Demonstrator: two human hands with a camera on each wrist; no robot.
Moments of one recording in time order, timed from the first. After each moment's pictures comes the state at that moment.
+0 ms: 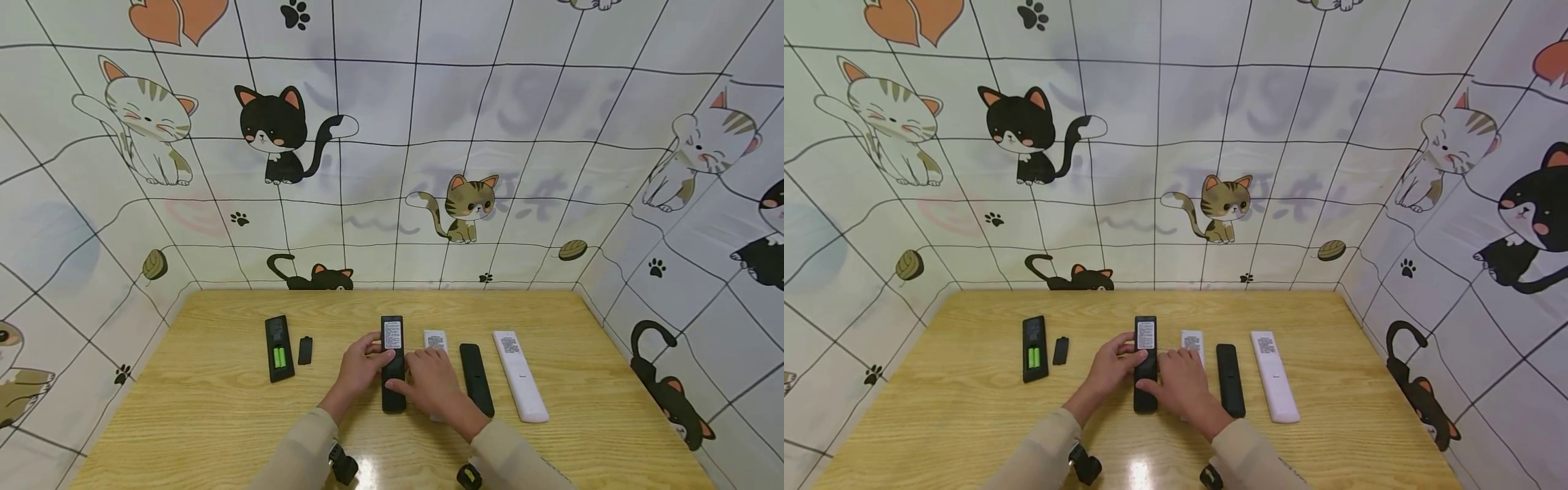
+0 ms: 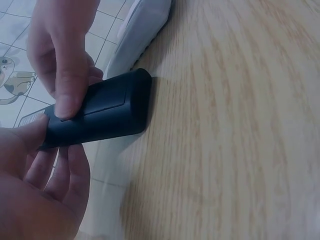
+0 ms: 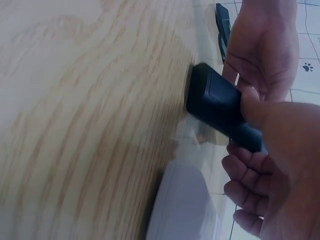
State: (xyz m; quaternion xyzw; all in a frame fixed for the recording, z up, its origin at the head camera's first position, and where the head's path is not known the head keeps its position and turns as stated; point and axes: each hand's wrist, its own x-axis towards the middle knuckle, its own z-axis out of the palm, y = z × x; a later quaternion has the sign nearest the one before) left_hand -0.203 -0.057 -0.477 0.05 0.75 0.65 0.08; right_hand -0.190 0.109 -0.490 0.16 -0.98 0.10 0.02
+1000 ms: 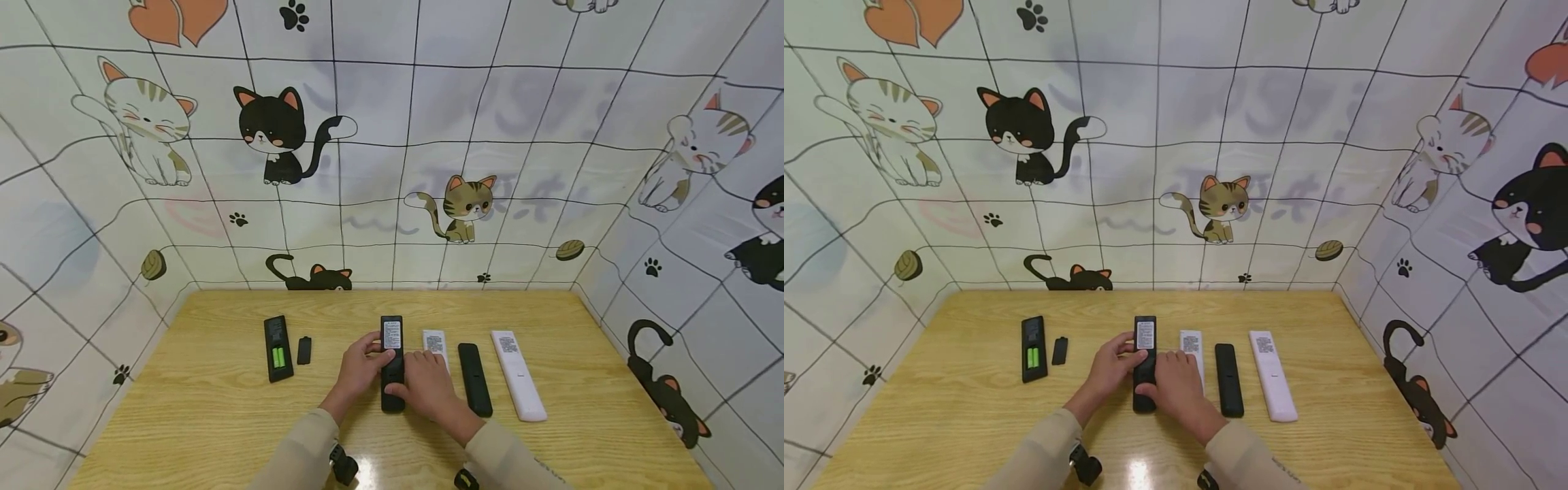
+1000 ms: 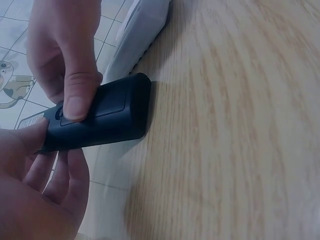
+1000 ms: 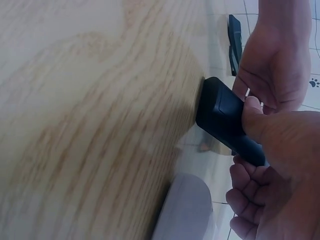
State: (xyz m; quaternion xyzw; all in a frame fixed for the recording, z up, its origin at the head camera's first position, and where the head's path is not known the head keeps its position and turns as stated) left_hand -0.219 -0.052 -0.514 0.03 0.78 0.63 0.05; right_hand -0.186 0.102 -0.494 0.15 -0.99 0.09 -0.01
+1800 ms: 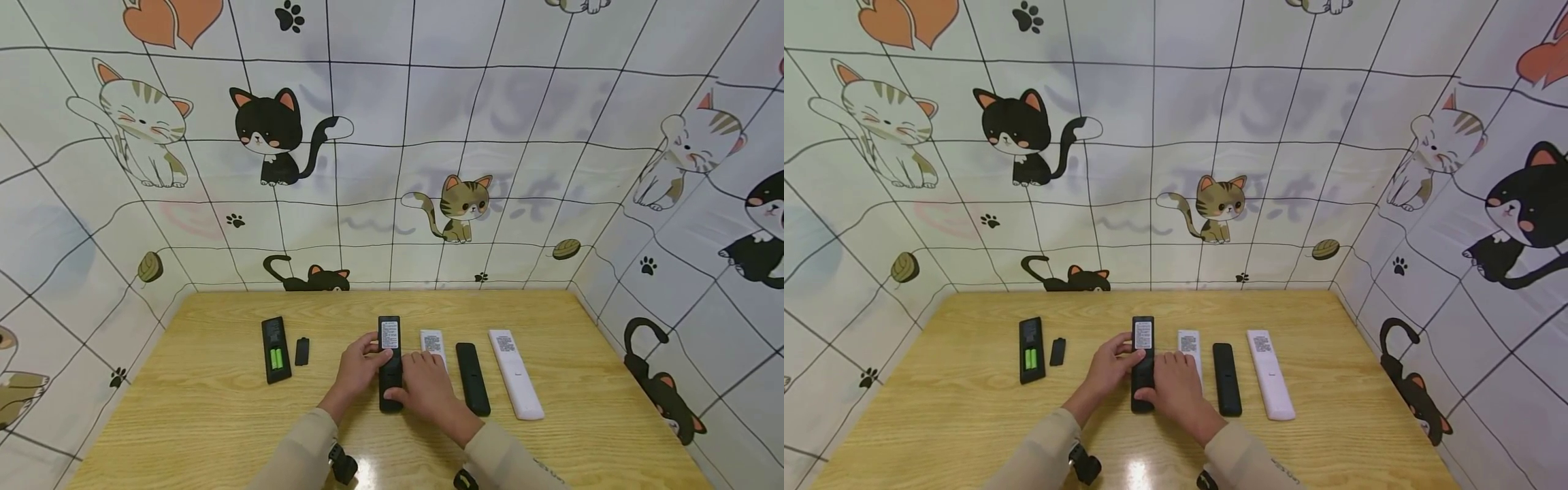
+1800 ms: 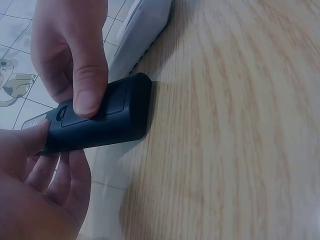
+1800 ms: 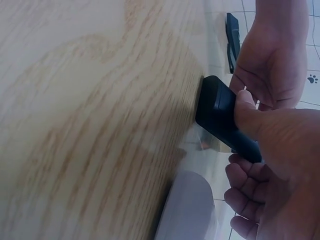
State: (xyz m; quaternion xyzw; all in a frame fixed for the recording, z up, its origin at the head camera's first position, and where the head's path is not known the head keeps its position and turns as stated) left_hand -0.219 -0.052 -0.513 0.03 0.78 0.62 0.06; right_hand -0.182 0.105 -0.496 0.16 -0.98 0.07 0.01
